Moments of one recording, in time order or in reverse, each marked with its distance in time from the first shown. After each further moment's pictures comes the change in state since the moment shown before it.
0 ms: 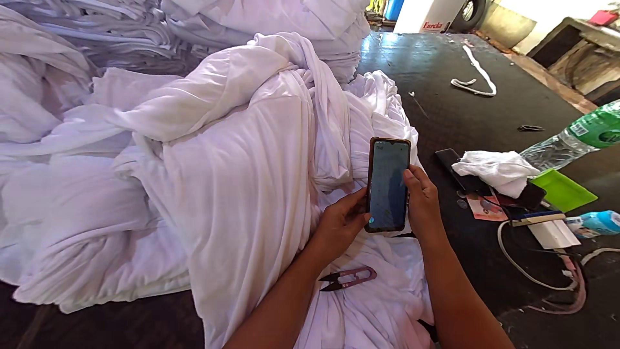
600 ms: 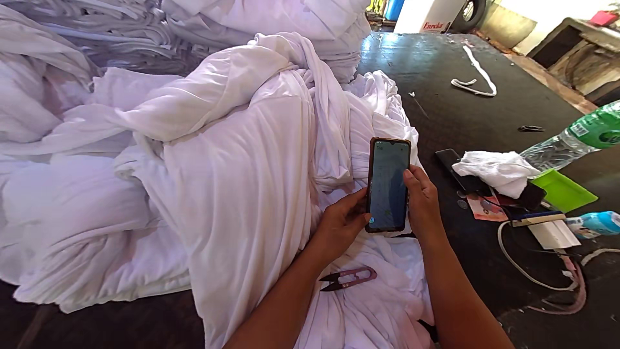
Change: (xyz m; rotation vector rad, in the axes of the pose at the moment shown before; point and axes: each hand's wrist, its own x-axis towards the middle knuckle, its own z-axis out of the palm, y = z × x) left_hand 0.000 0.000 0.000 0.013 0.000 0.008; right_hand 0.000 0.000 0.000 -0.029 -0.010 -0.006
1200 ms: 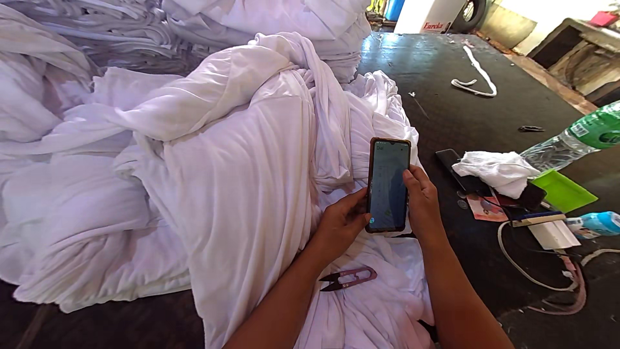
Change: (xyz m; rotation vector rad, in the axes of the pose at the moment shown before) left_hand 0.000 0.002 0.001 -0.022 0.010 -0.018; right_hand 0.000 0.001 0.000 0.014 -0.002 -0.001
